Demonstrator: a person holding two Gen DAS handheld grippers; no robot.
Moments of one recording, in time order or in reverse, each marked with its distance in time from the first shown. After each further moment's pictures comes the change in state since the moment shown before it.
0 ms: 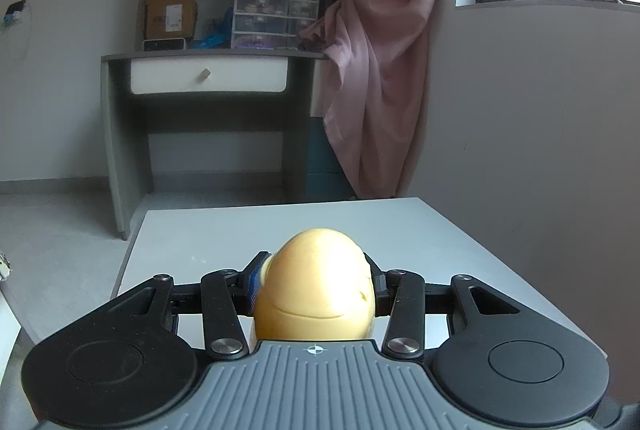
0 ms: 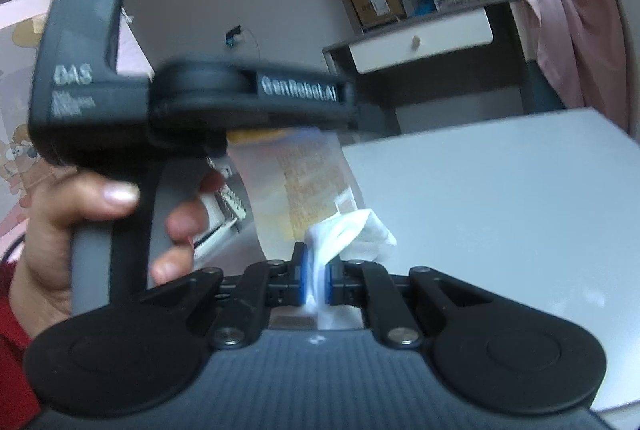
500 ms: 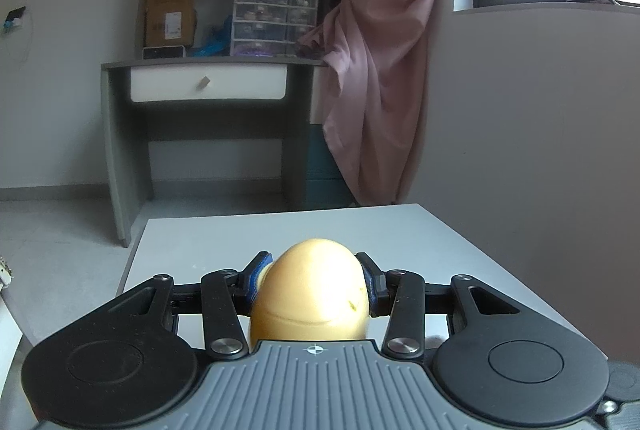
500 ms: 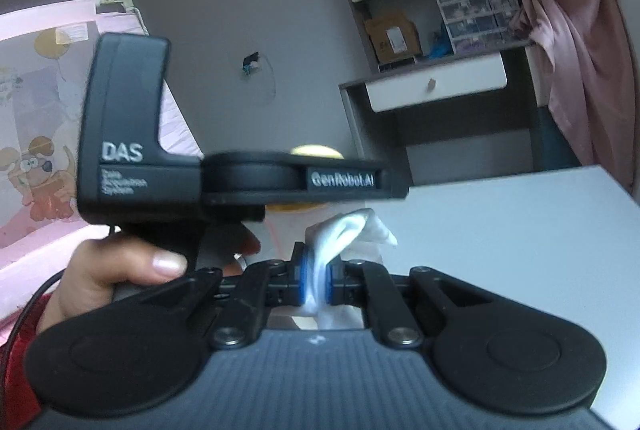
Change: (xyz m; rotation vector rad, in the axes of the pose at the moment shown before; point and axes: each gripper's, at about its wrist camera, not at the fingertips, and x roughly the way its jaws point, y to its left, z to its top) left arm -0.008 0.001 -0.004 0.011 -0.023 0.002; right arm -0.006 0.007 0.018 -0.037 -0.059 0.023
